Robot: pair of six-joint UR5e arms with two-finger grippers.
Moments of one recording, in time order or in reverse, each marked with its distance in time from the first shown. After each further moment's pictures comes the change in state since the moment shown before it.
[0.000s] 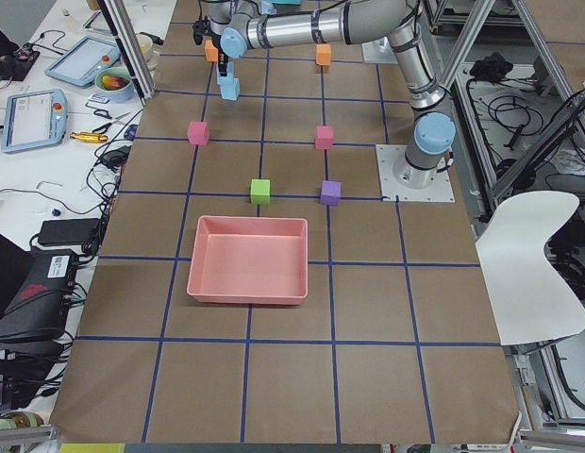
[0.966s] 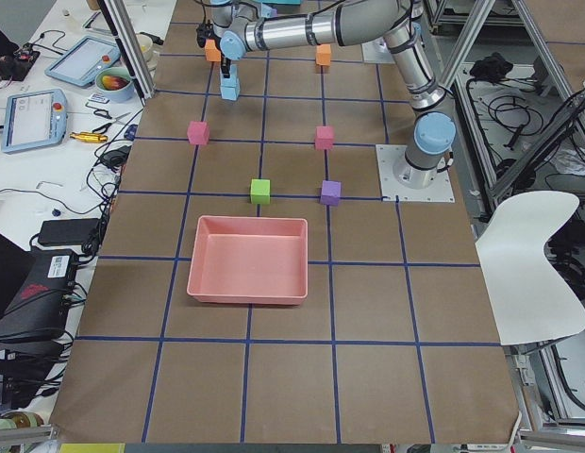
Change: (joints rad) left arm -0.027 -0.045 0.010 0.011 0.003 -0.004; right arm -0.009 -0.071 0.069 0.037 0.059 -0.060
